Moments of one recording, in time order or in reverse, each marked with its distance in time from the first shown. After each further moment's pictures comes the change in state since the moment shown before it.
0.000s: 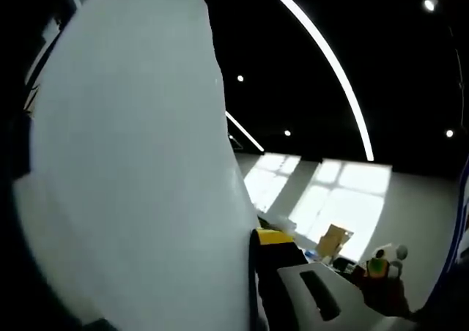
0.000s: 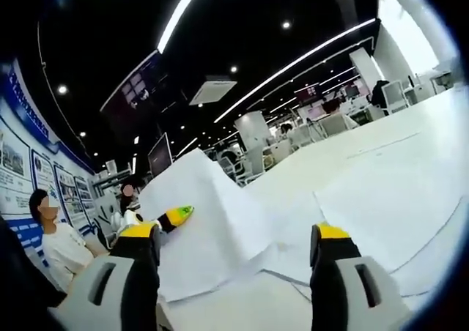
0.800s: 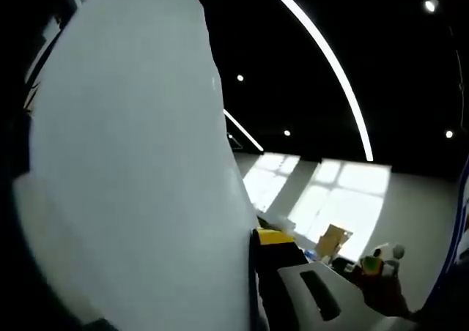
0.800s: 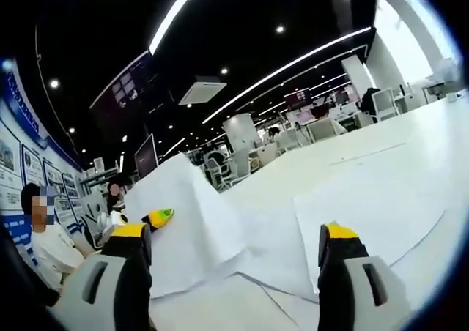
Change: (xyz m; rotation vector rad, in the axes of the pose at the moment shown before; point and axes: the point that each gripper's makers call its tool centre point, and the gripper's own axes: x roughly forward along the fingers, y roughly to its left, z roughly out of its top) left arm 0.001 0.001 -0.001 -0.004 0.004 -0.004; right arm -0.011 -0.028 0.011 -0.028 -0.009 -0.079
